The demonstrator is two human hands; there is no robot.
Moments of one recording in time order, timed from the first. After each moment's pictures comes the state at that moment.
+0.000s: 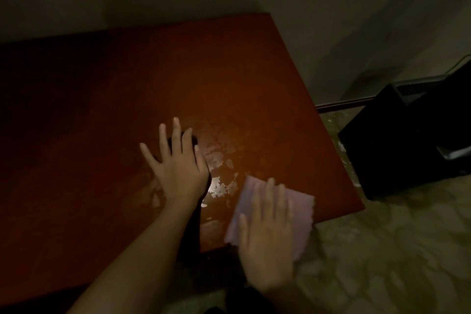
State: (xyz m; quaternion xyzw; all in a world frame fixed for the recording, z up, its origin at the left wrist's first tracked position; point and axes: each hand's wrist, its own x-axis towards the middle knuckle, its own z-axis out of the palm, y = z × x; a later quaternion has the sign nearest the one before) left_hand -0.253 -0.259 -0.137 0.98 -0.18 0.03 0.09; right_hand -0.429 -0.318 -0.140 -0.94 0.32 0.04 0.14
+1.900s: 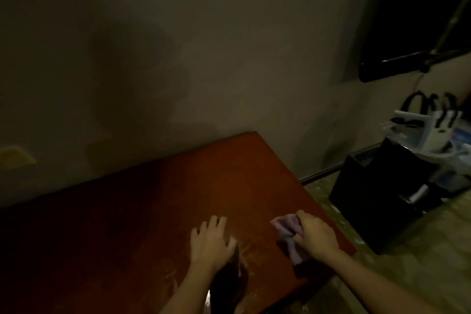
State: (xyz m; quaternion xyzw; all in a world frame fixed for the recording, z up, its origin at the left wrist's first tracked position) left_hand -0.224 -0.186 0.016 0.92 -0.38 -0.13 0.01; right_hand -0.390 -0.377 0.030 -0.92 0.34 0.05 0.19
